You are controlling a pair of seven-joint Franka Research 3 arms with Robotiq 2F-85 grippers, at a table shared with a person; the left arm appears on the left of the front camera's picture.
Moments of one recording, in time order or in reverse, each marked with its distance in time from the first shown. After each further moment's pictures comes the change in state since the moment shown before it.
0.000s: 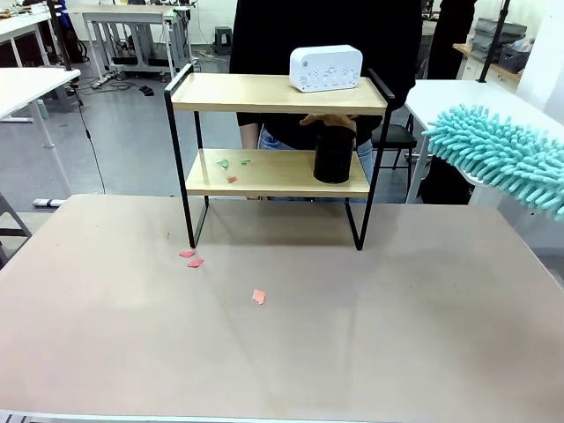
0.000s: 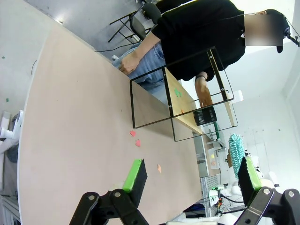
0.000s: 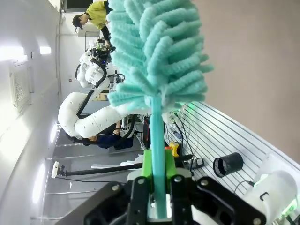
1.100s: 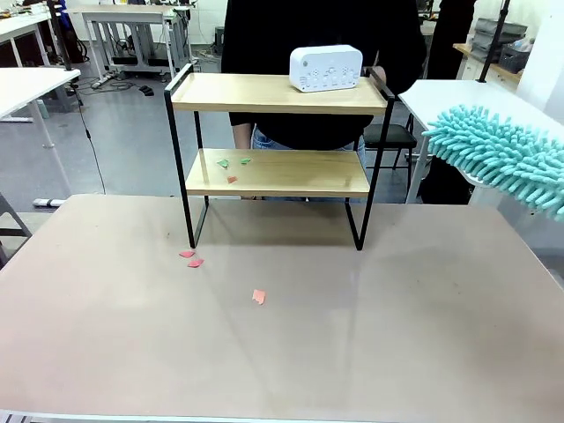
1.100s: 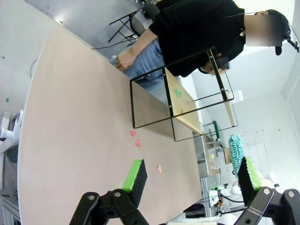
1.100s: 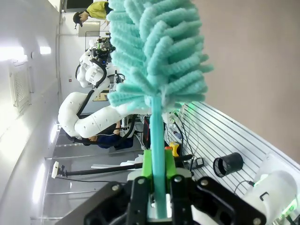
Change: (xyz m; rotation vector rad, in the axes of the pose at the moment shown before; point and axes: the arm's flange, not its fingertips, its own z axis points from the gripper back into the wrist) left arm 0.000 0.000 0.000 0.000 0.000 0.000; right arm 0.000 0.000 0.000 0.000 0.000 -0.001
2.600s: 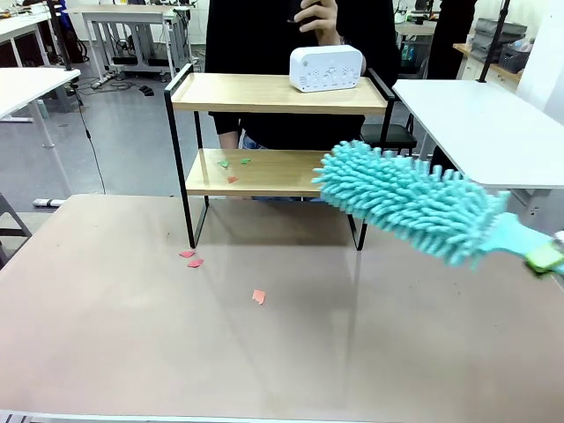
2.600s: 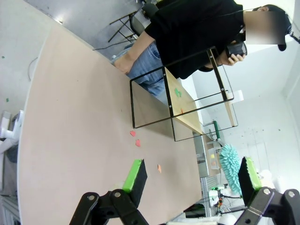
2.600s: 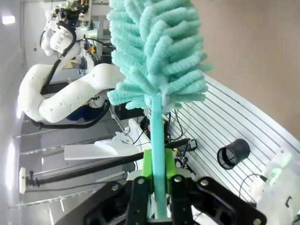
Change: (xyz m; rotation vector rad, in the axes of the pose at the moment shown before) left arm 0.000 0.000 0.000 0.000 0.000 0.000; right arm -0.013 0.080 -0.164 -0.185 0.219 0.062
